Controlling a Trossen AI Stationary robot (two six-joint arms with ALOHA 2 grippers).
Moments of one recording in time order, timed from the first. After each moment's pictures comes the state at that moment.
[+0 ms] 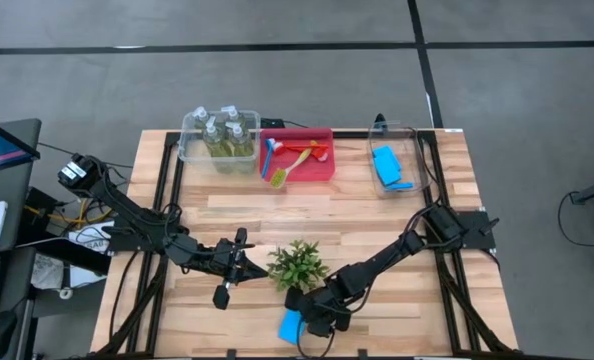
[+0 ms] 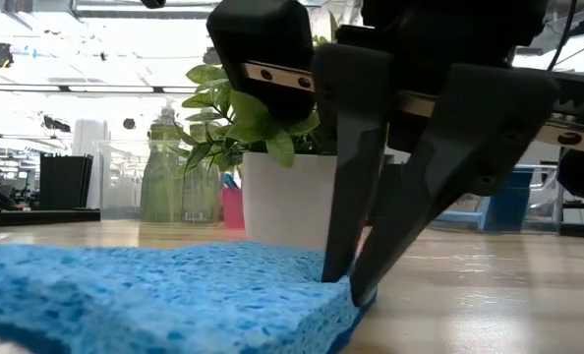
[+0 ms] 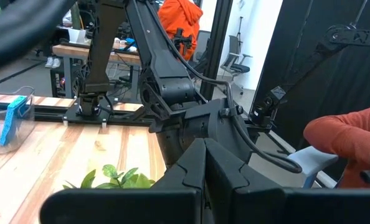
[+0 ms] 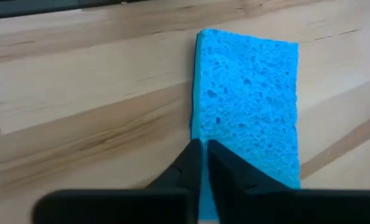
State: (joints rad) left arm -0.63 1.26 0.58 0.67 -0.39 -0.13; right arm 0.51 1.96 1.32 -0.18 -0.10 -0.75
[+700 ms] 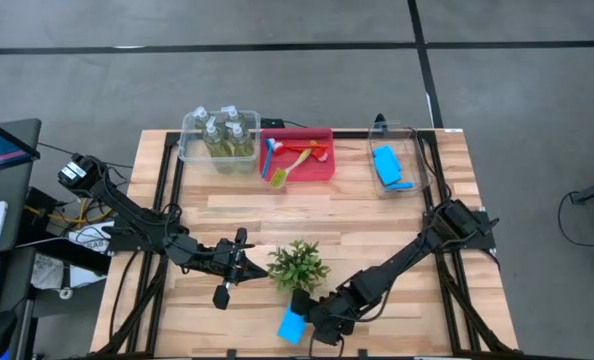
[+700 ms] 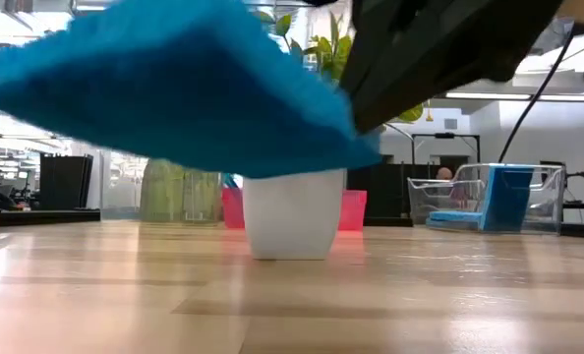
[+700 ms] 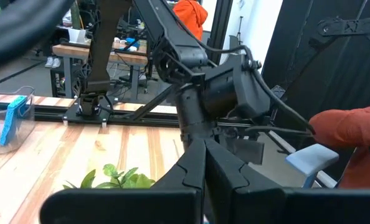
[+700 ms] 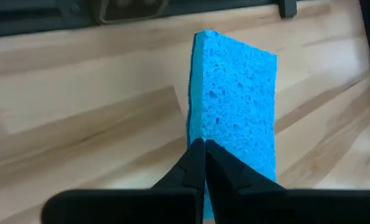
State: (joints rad) left arm -0.63 1.26 0.58 0.67 -0.39 -0.13; right arm 0.60 1.84 1.33 -0.24 0.14 -0.78
